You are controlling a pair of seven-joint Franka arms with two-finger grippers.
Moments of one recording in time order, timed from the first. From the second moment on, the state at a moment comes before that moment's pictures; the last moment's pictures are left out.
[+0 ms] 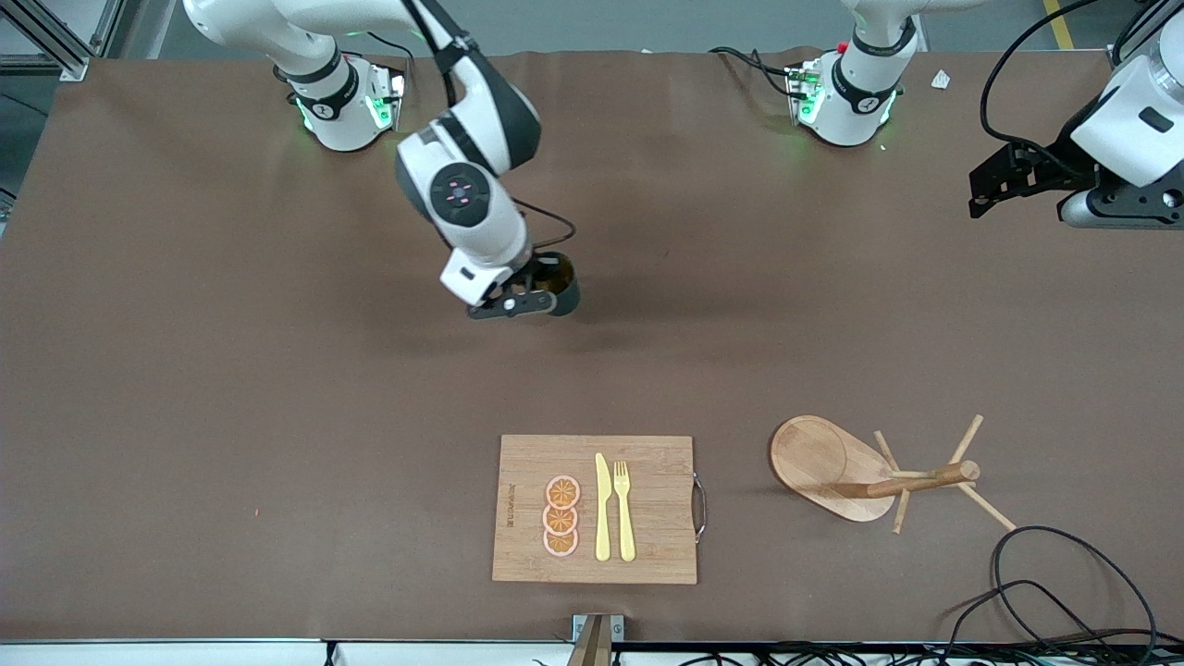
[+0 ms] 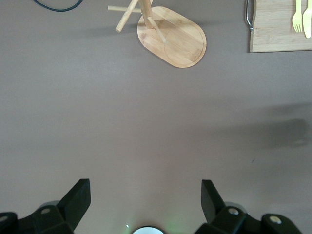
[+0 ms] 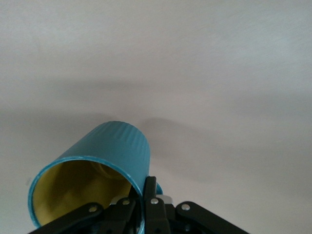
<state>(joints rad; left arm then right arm) 0.03 -0.03 -0.18 -1.53 0.00 1.46 -0.08 0.76 0.40 -0.03 -1.83 0.21 2.18 0.52</state>
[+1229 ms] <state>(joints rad) 0.03 -0.03 -0.18 -1.54 0.00 1.47 -0.08 0.85 0.62 -0.04 -1.61 0.17 2.18 0.78</state>
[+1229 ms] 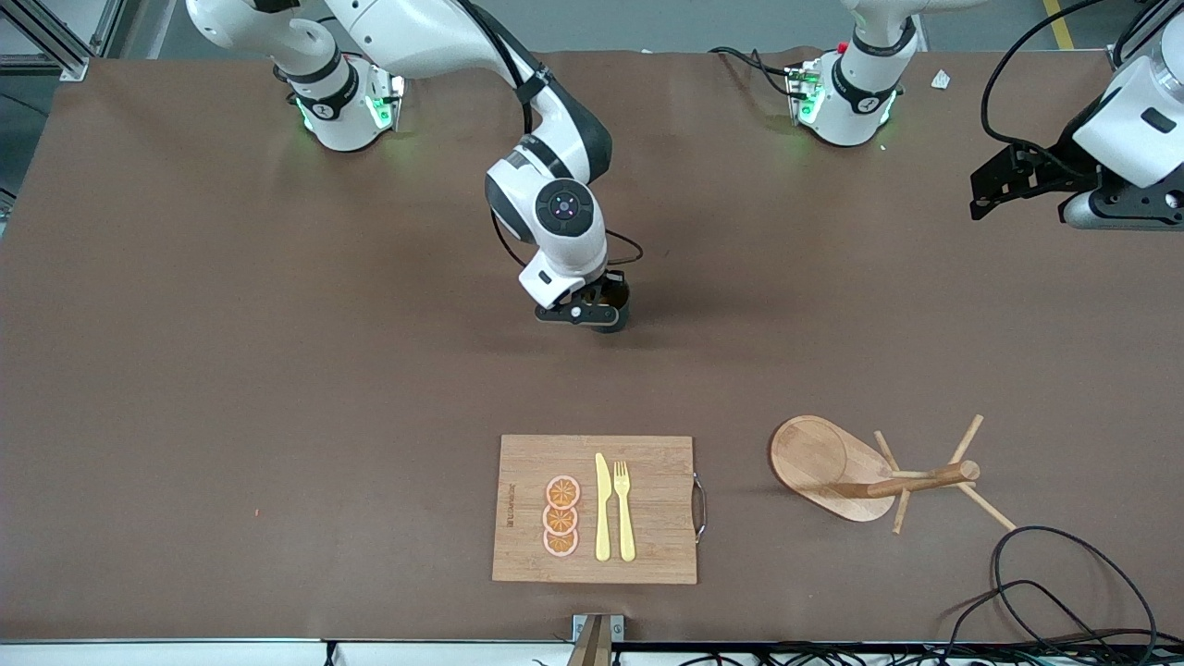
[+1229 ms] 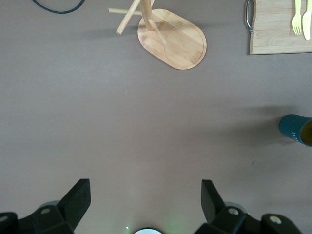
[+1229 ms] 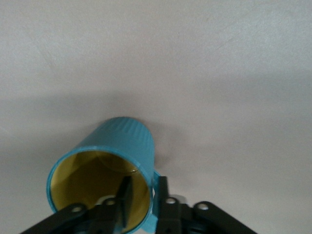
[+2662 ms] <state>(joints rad) -0.02 0.00 -0.30 -1.54 -0.01 1.48 -0.36 0.15 0.27 -0.10 -1.54 0.01 1.67 -0.02</state>
